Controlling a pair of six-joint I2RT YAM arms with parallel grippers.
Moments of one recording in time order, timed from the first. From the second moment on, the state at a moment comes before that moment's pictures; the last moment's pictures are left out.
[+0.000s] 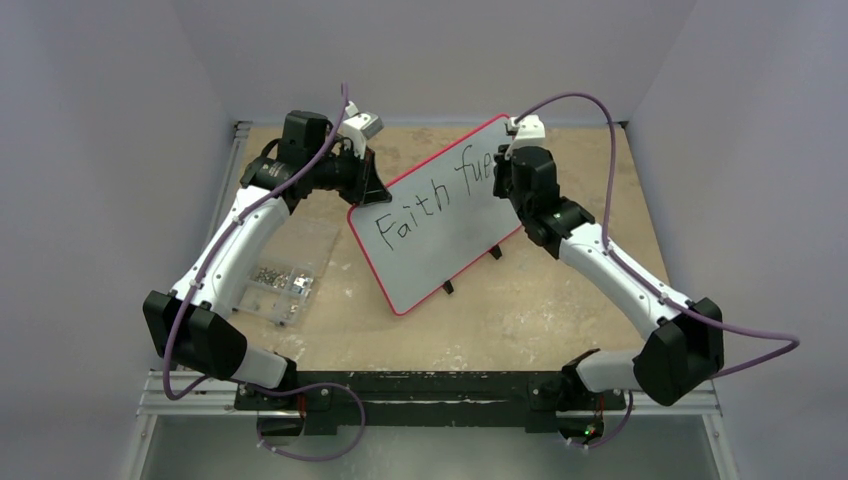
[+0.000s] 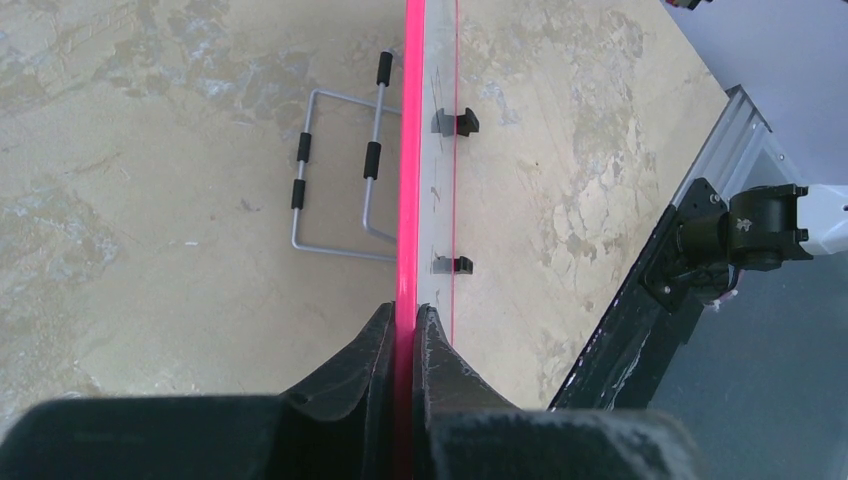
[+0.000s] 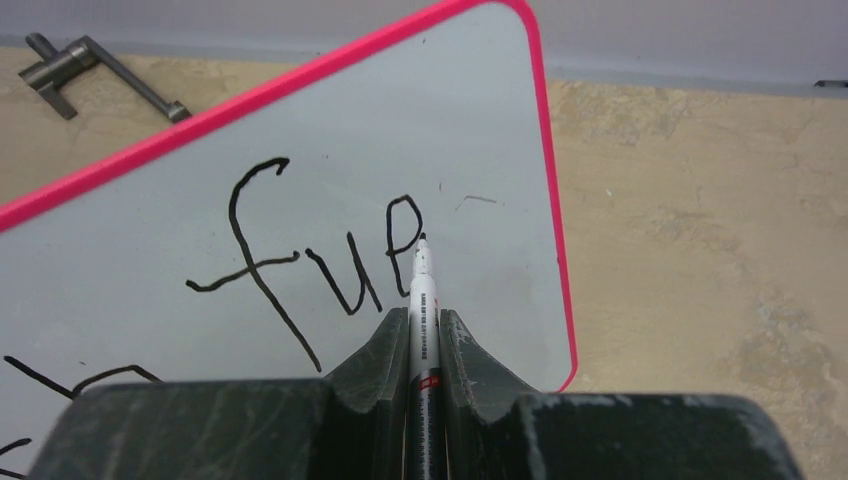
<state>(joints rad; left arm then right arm) -0.32 1.45 1.48 -0.70 0.64 0.00 0.51 1.34 1.11 -0.11 0.36 0.18</state>
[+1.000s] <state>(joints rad) -0.32 1.45 1.48 -0.70 0.63 0.00 0.49 1.44 1.30 -0.13 0.40 0.17</state>
